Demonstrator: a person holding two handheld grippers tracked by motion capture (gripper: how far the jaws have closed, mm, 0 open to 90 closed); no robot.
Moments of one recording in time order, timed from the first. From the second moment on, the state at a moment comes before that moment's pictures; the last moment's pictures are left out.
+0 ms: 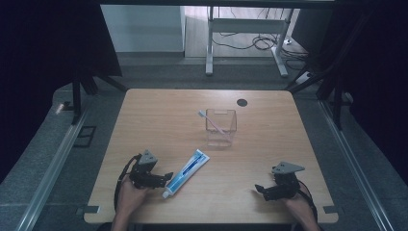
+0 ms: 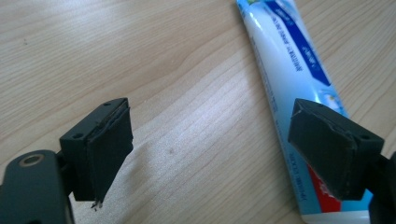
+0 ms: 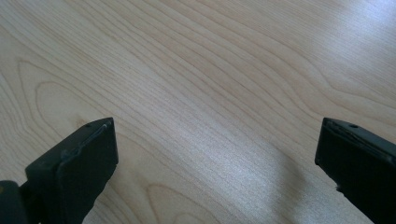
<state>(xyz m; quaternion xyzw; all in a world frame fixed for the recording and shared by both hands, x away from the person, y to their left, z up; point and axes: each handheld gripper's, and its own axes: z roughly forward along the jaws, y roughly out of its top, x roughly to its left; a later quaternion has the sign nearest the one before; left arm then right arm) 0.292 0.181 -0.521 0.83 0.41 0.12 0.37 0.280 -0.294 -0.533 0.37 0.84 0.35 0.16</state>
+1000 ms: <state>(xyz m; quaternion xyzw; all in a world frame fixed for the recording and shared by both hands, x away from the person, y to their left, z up) 0.274 0.141 -0.491 0.87 0.35 0.07 0.35 0.280 -0.293 -0.534 0.37 0.84 0.35 0.17</state>
